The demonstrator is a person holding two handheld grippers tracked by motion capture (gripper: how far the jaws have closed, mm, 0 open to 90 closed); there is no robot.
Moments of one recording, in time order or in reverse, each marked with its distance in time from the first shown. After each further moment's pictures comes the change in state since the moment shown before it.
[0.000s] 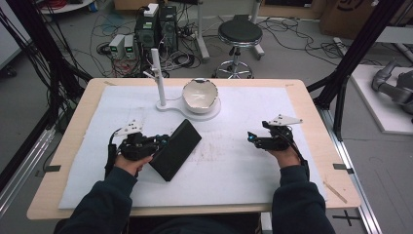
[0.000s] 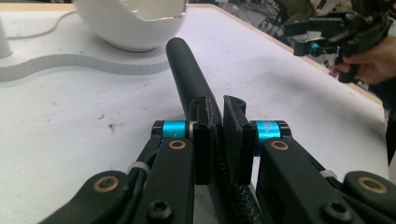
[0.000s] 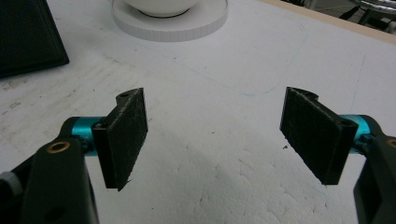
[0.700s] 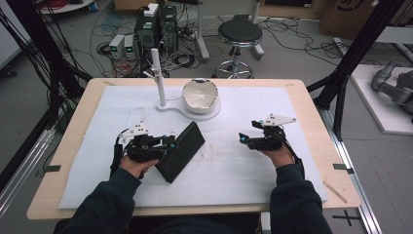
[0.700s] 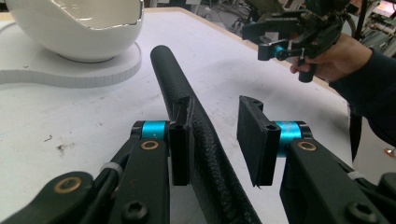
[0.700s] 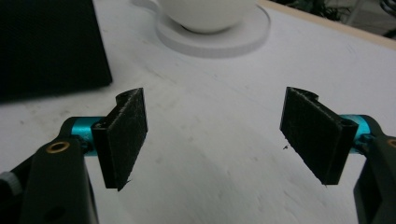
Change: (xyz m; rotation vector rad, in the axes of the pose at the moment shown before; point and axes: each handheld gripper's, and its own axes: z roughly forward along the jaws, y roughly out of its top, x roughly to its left) left arm -0.014 0.004 0.009 -0.015 -0.102 0.031; right arm 0.016 0.010 0.011 -0.053 0.133 -0.050
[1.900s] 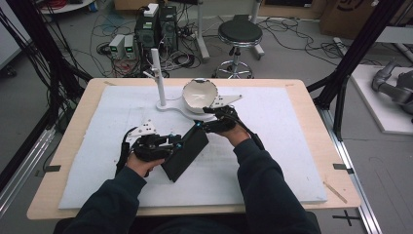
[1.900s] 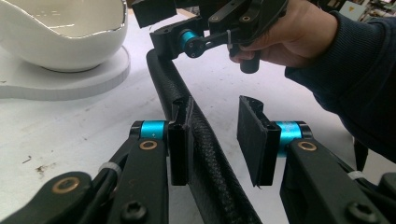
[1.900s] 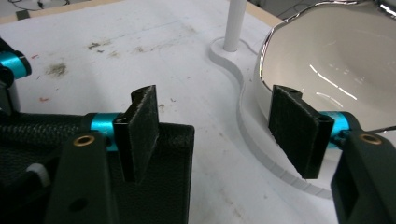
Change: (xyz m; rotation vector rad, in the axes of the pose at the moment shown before) left arm -0.007 0.005 0.014 0.013 -0.022 0.038; right arm 0.053 0.084 0.104 0.008 0.209 -0.150
